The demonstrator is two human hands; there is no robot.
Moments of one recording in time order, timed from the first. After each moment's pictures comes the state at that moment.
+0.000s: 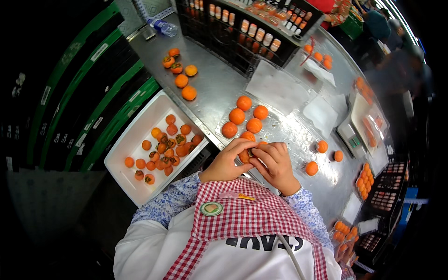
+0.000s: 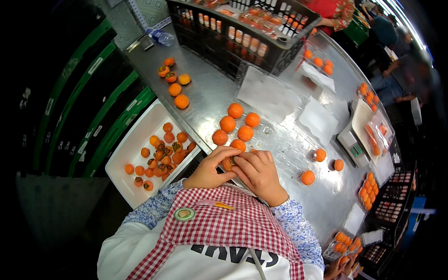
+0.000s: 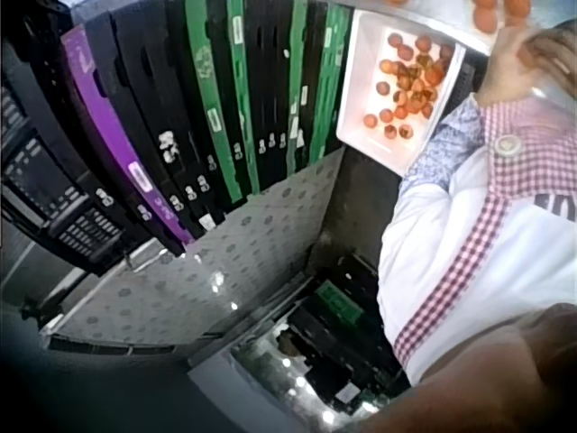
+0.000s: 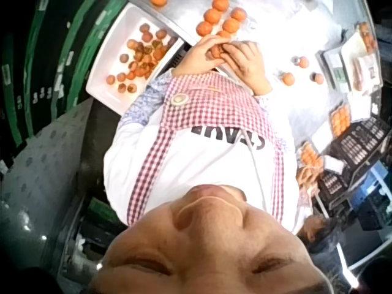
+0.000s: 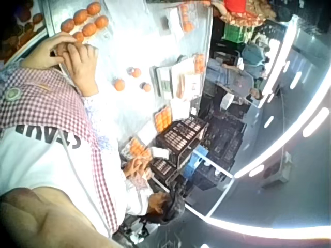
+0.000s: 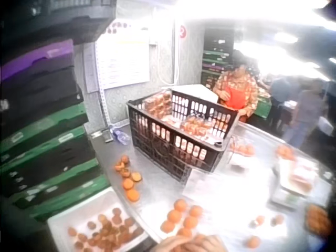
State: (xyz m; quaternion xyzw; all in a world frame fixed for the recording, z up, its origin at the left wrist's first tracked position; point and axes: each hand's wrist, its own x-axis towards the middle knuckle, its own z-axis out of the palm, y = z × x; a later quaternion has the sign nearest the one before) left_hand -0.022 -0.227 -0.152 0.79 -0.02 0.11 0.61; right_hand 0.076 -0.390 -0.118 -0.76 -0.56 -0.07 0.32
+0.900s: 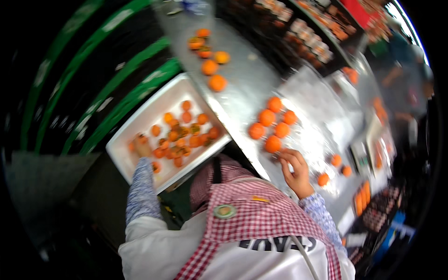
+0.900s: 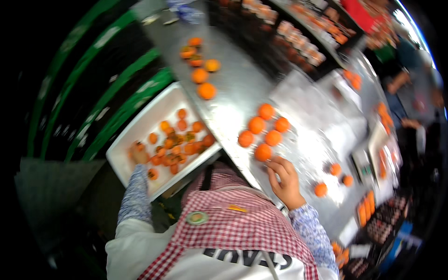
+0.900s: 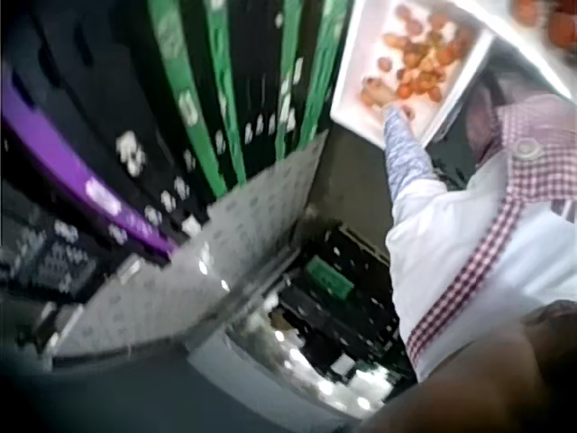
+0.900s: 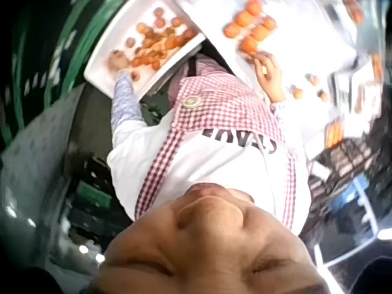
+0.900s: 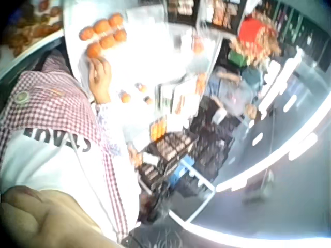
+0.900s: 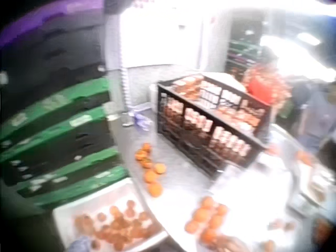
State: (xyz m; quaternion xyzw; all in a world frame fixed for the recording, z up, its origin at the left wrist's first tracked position) left_hand -0.290 0.039 -0.448 0.76 0.59 0.23 0.18; right_hand 0.081 -0.376 -0.162 -0.80 -0.46 0.08 0.37
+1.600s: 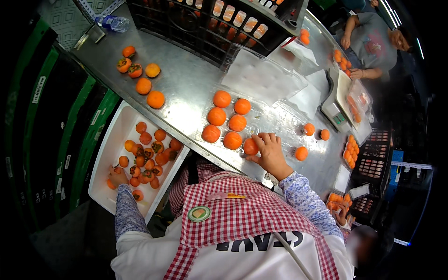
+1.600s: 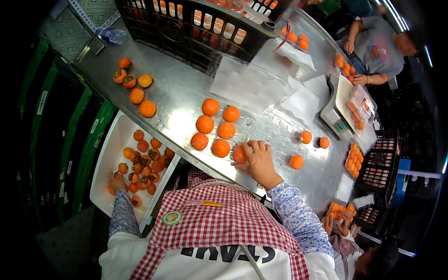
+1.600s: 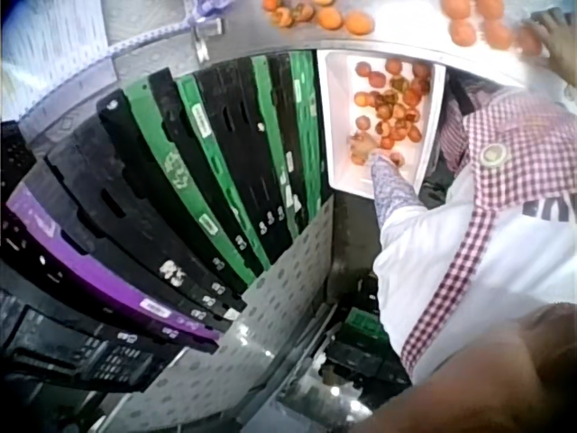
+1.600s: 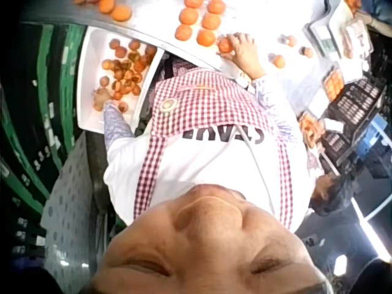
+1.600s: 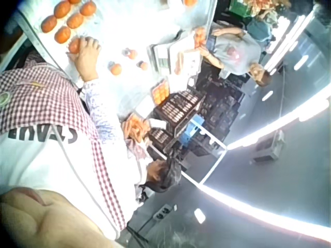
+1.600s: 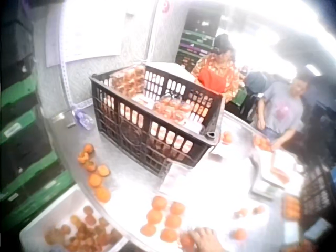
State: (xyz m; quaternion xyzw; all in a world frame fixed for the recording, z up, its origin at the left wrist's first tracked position) left_hand -0.247 0.046 -0.427 0.73 0.68 -0.02 0.12; right_hand 0.104 -0.408 -0.193 -0.91 -0.39 0.09 0.09
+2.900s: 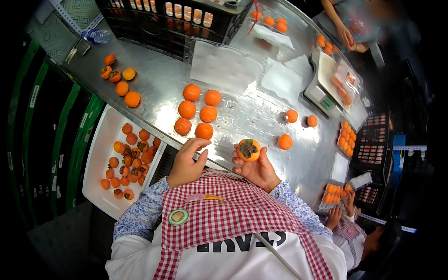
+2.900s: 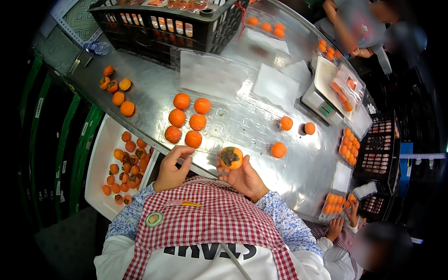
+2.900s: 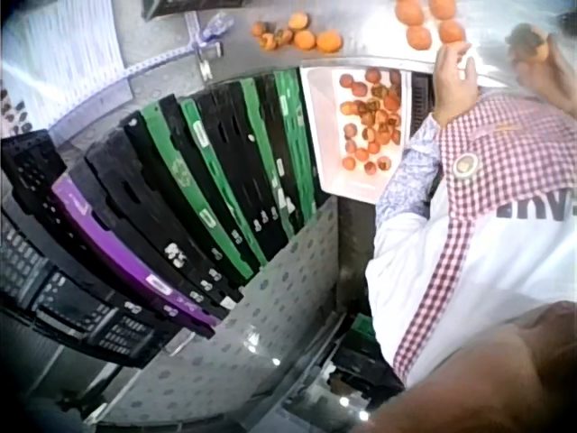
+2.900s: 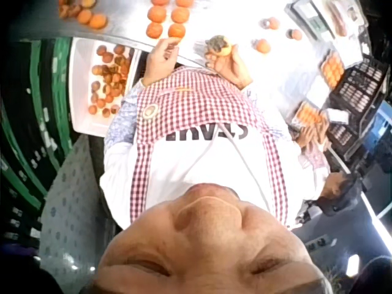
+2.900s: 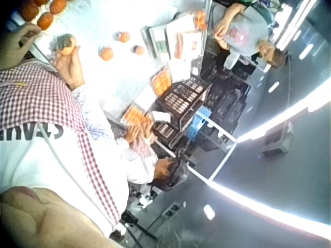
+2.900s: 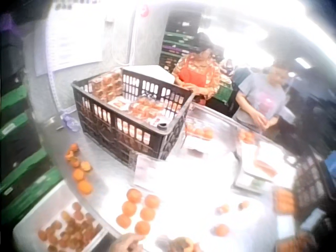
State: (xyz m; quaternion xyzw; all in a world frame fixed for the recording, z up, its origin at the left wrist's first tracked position) left_hand -0.012 -0.231 -0.185 0.80 0.03 0.06 0.60; right_hand 0.051 -0.471 -0.188 -0.28 0.04 0.48 0.83
